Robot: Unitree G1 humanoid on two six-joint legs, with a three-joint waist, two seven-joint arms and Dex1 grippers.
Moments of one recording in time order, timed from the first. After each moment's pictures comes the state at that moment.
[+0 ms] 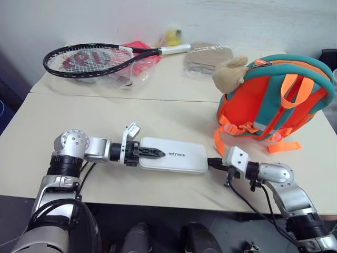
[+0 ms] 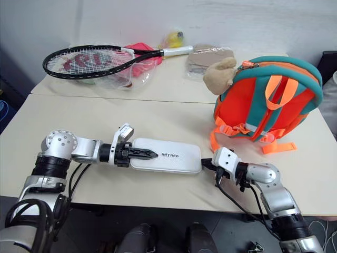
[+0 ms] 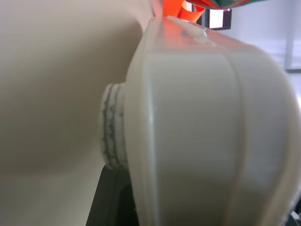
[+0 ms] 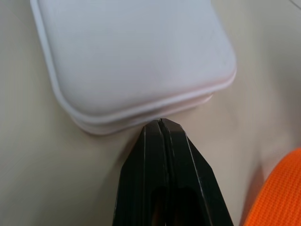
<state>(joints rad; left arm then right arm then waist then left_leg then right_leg) -0.70 0.56 0.06 0.36 -1.19 1.61 -0.49 -0.12 -0.63 0.04 -0.01 0.20 -0.01 0.98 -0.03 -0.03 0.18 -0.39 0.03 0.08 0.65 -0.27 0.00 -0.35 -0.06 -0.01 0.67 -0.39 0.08</state>
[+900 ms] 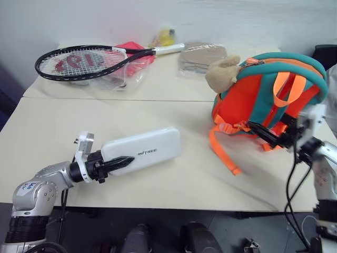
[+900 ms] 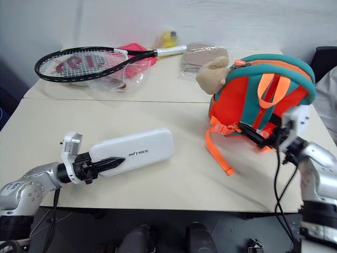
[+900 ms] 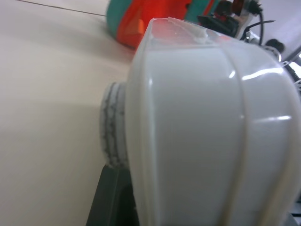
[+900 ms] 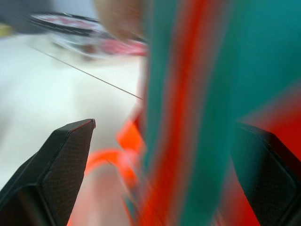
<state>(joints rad) -0.14 0.70 0.26 -0.09 -0.83 0.71 -1.03 -0.41 -0.65 -0.29 0.15 0.55 0.23 0.99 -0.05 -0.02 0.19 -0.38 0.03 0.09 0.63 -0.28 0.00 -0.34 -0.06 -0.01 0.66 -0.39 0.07</state>
